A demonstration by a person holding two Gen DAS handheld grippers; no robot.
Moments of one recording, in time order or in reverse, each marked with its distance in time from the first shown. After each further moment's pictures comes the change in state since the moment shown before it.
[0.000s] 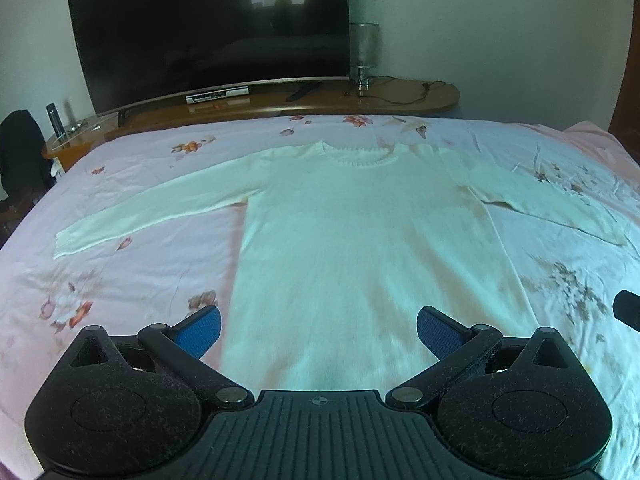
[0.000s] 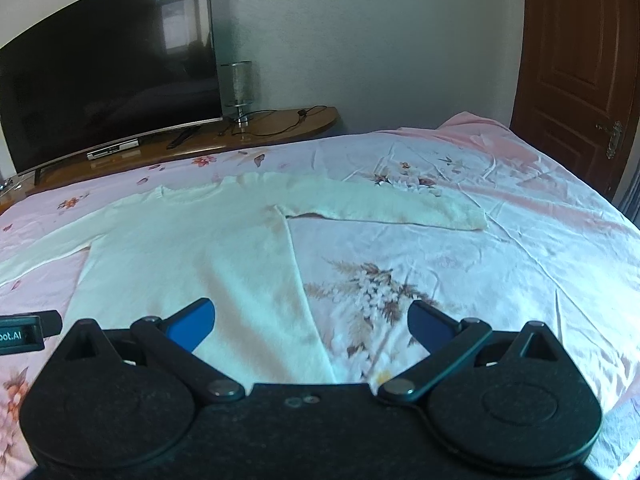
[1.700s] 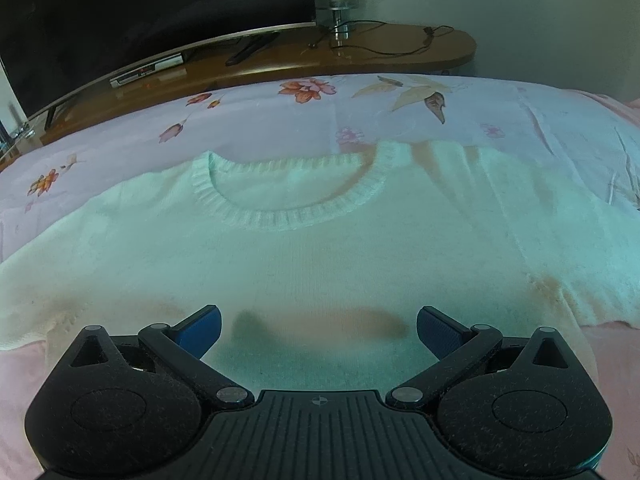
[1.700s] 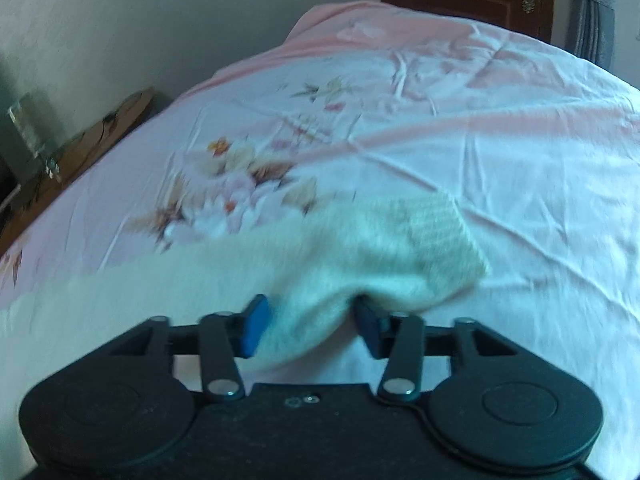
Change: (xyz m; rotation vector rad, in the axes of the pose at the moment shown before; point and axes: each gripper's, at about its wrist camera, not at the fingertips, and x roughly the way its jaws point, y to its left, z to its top) left arm 0.309 -0.121 0.139 0.055 0.138 0.005; right arm 0.330 -0.202 0.094 0.486 0.131 -0.247
